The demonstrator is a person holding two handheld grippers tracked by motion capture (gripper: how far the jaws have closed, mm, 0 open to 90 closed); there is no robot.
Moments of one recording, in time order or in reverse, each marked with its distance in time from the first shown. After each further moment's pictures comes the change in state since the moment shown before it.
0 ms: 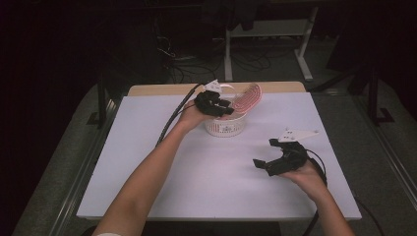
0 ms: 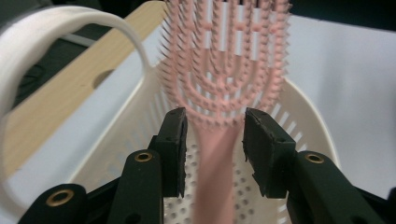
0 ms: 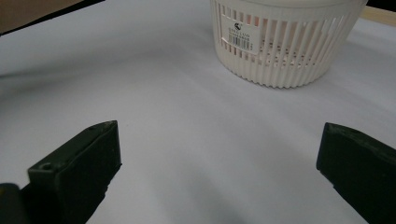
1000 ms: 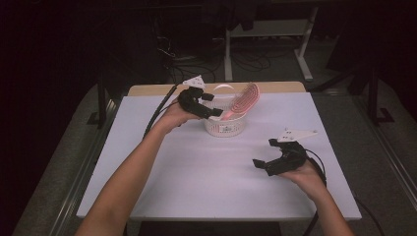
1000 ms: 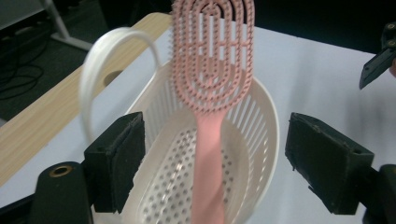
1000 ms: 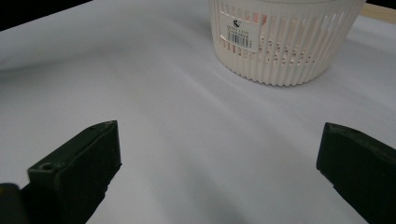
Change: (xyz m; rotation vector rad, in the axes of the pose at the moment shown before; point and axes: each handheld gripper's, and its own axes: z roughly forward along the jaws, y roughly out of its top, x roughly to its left) left arm 0.001 -0.006 -0.059 -0.037 -0.019 -0.061; right arm -0.001 0.000 0.002 0.009 -0.005 -0.003
